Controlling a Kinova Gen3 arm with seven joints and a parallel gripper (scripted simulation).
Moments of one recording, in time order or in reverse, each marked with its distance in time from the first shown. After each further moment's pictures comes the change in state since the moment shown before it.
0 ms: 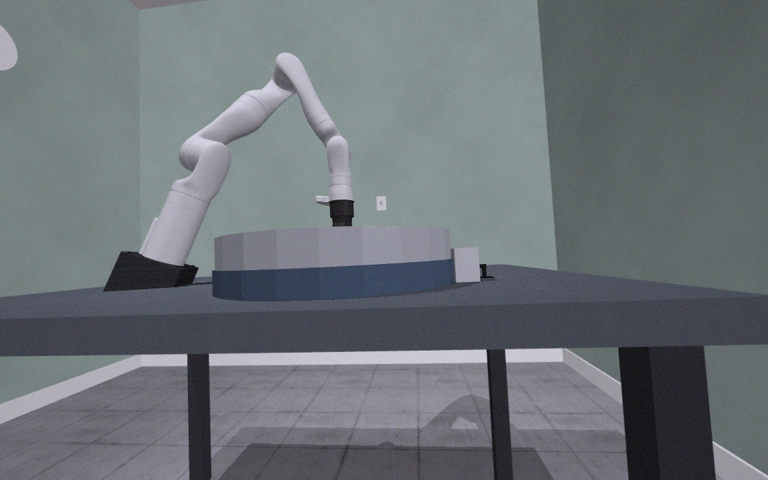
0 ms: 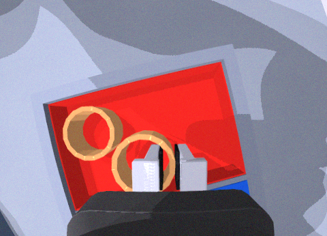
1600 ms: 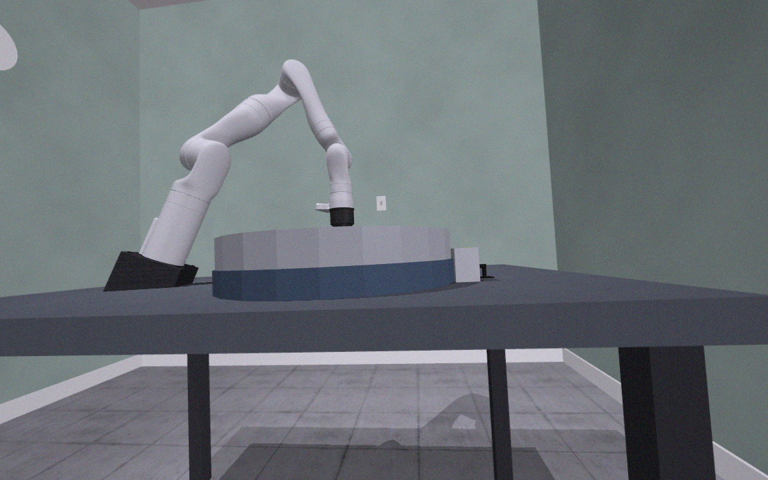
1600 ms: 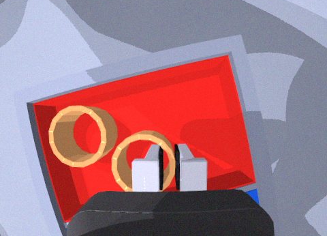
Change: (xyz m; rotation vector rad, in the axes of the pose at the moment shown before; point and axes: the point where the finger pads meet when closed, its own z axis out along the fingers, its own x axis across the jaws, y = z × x) arm 0.000 0.000 0.024 0.000 0.001 -0.001
